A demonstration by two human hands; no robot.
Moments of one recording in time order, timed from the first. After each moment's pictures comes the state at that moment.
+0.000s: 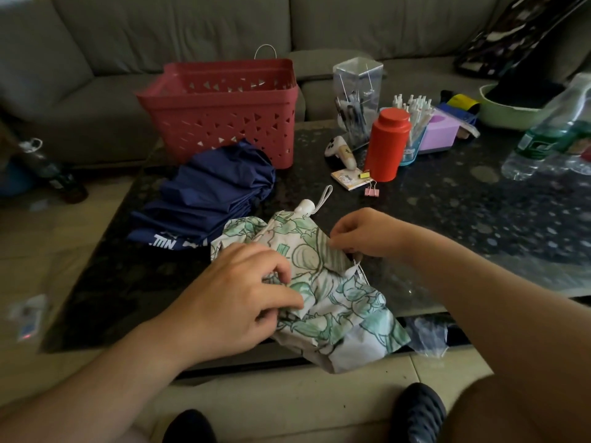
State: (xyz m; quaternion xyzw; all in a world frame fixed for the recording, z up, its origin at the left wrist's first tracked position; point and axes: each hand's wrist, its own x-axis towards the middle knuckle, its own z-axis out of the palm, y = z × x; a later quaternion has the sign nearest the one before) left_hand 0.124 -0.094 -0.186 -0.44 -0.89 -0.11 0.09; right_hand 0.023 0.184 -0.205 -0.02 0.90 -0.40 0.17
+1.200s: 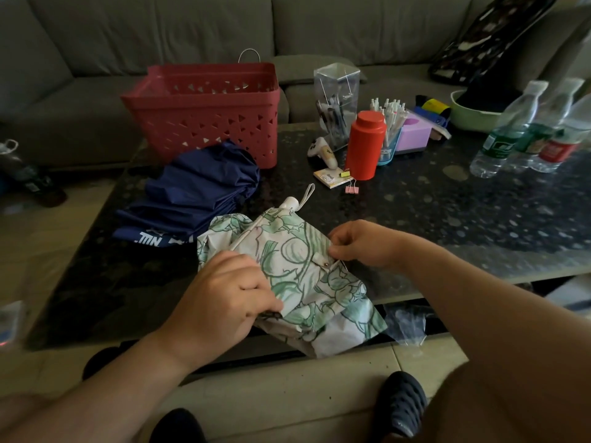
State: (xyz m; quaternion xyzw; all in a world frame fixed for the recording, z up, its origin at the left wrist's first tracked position) left_hand 0.138 -0.092 -0.217 -0.46 -0.84 -0.19 0.22; right_hand 0.048 0.212 -0.224 -0.07 0.89 -0.40 0.22
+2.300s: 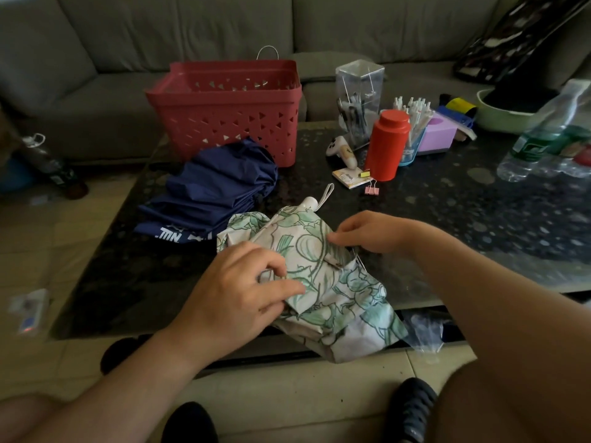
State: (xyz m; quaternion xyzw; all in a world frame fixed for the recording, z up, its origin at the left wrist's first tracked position) left_hand 0.139 -0.098 -0.209 -0.40 -0.87 -0.17 0.23; right_hand 0.029 0.190 -0.201 -0.05 0.90 -0.37 0.24
